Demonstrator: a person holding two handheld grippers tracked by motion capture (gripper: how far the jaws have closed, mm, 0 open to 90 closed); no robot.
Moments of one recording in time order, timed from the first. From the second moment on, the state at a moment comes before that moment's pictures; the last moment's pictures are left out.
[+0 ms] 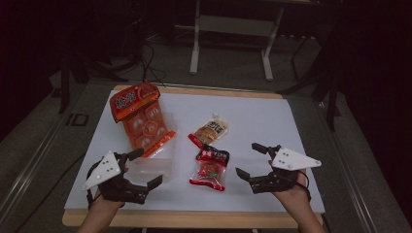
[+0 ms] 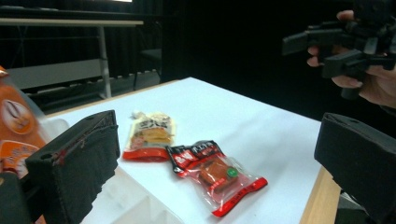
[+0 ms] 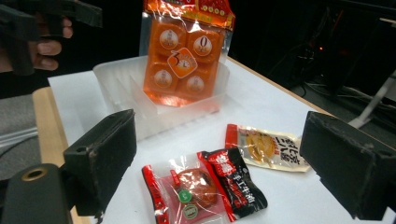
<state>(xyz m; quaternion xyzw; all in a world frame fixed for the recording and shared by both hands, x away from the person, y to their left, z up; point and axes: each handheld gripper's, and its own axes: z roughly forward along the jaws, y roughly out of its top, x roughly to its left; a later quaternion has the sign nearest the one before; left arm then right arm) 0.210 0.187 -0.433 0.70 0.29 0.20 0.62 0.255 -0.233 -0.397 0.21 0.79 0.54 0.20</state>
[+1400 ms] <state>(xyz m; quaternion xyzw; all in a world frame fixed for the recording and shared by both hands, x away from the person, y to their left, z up) 0.209 0.146 -0.489 0.74 0.25 0.17 0.61 0.343 -0.194 -0.484 0.23 0.85 0.46 0.13</state>
